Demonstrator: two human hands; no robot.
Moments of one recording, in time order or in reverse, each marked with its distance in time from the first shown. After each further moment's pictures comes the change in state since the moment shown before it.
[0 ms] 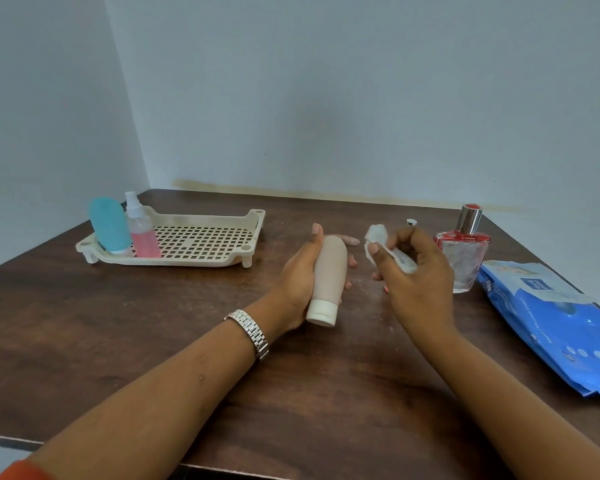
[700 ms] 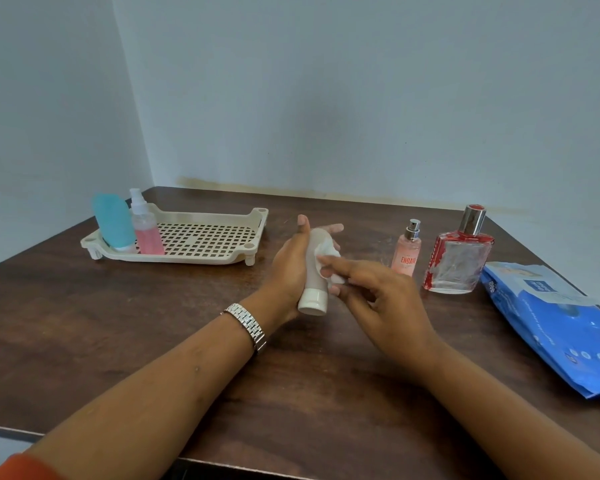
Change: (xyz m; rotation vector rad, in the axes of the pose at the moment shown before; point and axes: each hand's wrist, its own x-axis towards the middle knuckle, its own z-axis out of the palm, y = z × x) left_hand 0.007 0.005 -0.009 -0.142 0.121 0.033; right_hand -0.018 -0.002 0.012 -0.094 -0.410 -0.418
